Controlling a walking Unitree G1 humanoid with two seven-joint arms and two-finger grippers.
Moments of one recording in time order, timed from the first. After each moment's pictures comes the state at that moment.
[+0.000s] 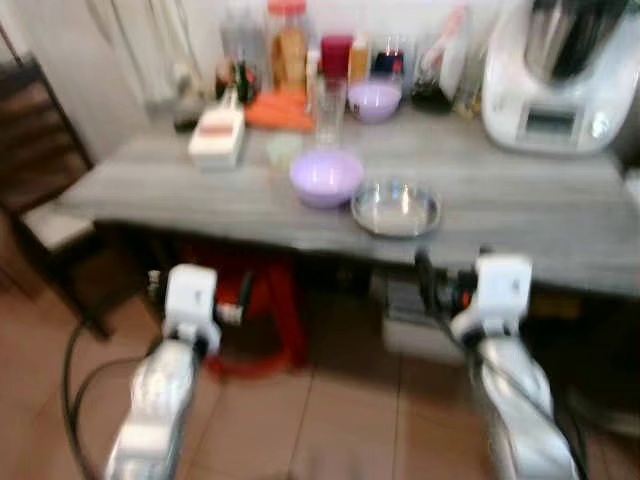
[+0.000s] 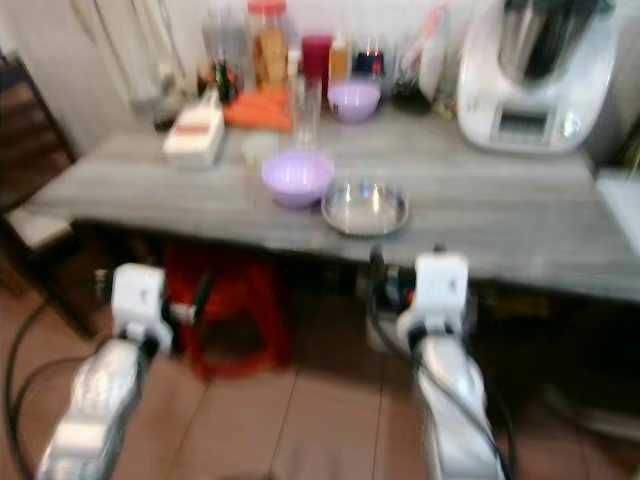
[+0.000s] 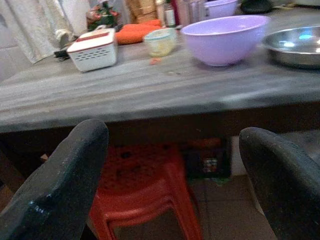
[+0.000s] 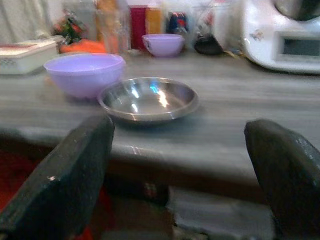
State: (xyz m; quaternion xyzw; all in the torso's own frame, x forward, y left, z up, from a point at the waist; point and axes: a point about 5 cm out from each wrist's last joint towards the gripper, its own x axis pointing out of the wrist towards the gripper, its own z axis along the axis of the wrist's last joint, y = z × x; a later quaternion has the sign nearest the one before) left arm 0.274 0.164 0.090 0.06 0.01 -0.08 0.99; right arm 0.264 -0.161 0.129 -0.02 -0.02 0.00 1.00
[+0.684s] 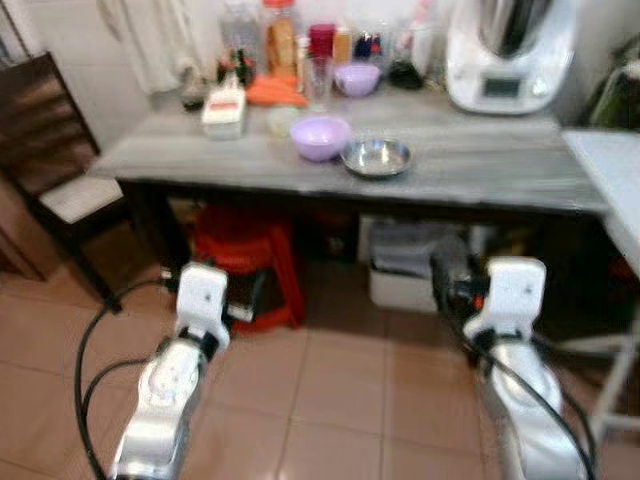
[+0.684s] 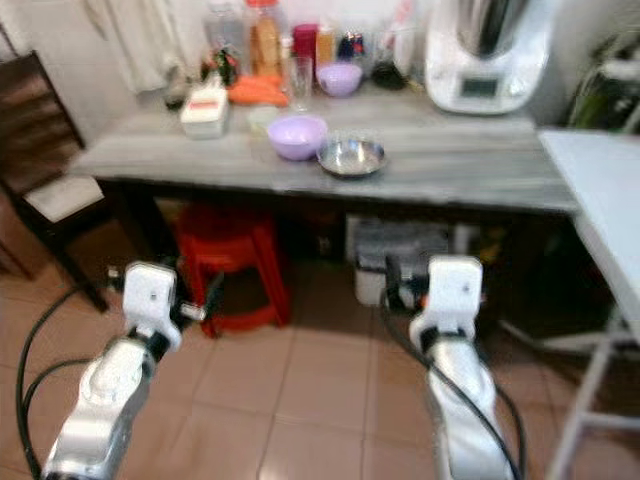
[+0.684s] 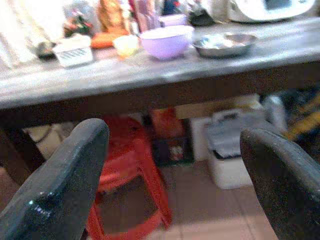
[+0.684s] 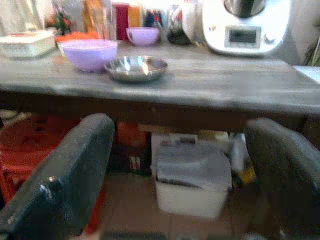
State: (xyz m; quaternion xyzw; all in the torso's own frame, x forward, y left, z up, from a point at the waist) left arm 0.274 0.159 0.091 0.05 0.00 -0.12 0.99; right arm 0.264 -0.166 0.125 -0.01 -0.01 -0.01 1.00
